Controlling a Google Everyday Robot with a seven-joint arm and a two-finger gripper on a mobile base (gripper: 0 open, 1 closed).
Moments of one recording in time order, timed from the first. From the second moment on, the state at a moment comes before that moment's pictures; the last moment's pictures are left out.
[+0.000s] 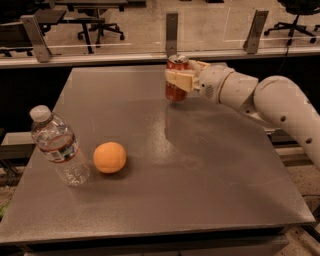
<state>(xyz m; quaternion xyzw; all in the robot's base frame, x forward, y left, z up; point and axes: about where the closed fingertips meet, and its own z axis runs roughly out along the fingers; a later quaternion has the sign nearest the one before) 0.671 -0.071 0.934 -0.67 -0.28 -0.64 0.27</state>
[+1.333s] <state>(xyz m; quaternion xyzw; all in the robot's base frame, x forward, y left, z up) 0.665 -0.064 0.905 -0.67 -0.28 -0.62 0.29</state>
